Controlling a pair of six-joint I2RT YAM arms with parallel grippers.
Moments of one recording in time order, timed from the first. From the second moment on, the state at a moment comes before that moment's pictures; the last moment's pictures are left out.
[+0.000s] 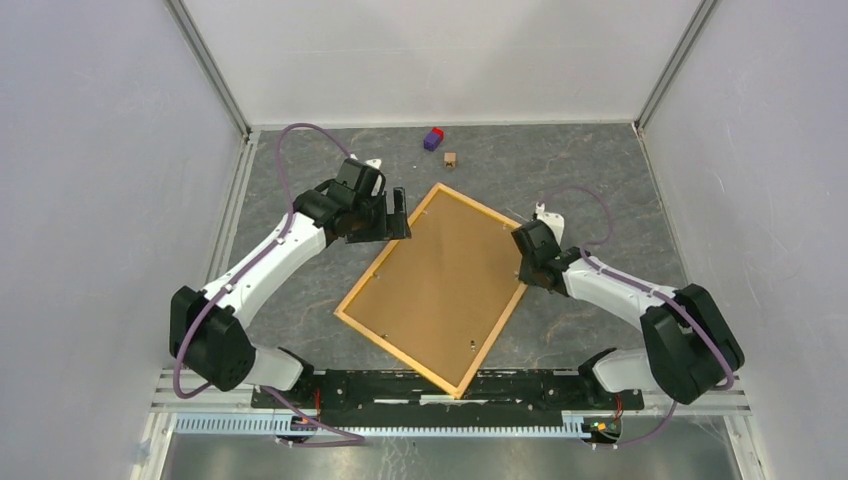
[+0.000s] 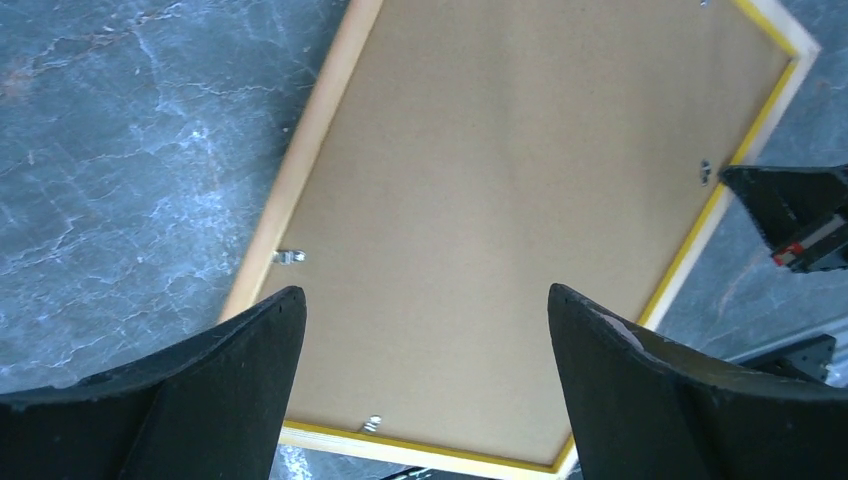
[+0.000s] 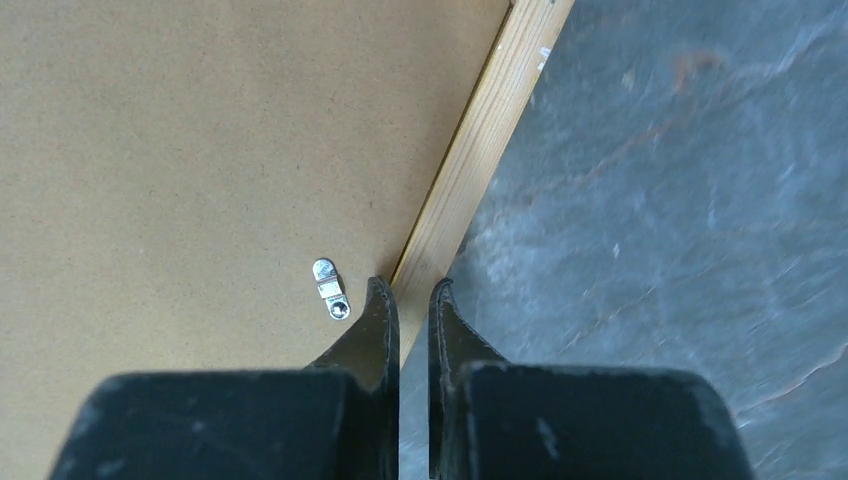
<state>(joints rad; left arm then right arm) -0.52 1.40 1.21 -0.72 0.03 -0.50 0.53 1.34 0.65 -0.37 0.38 0.65</state>
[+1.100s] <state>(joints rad) -0.32 1.60 0.99 -0.64 0.26 -0.51 0.53 1.63 1.04 -0.52 0.18 0.05</state>
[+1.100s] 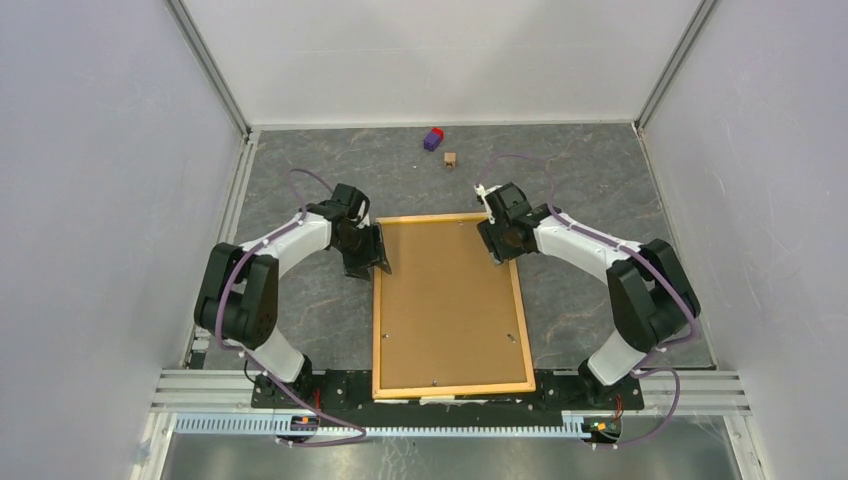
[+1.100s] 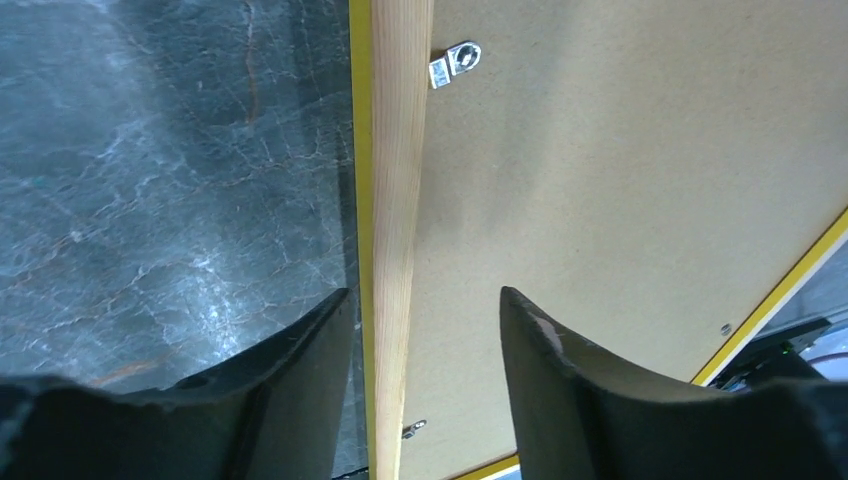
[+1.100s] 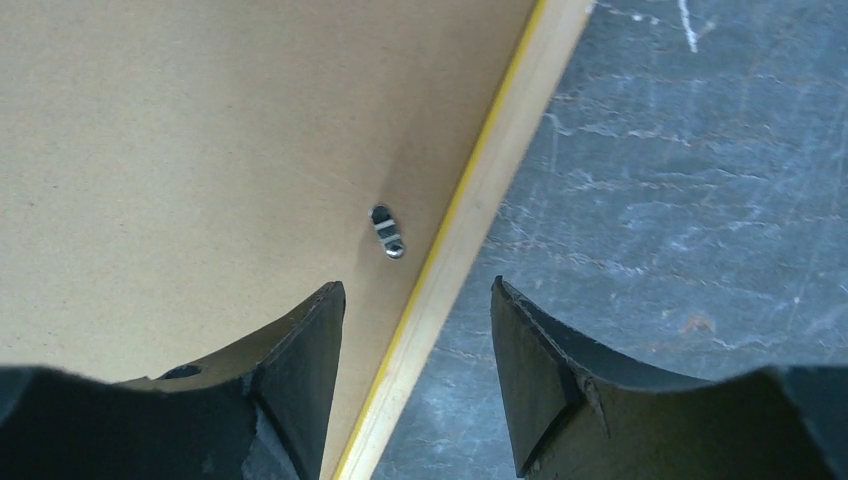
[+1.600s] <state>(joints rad) -0.27 1.72 0.99 -0.63 0.30 -0.60 0.54 1.71 1.07 -0.49 0.20 0.05</state>
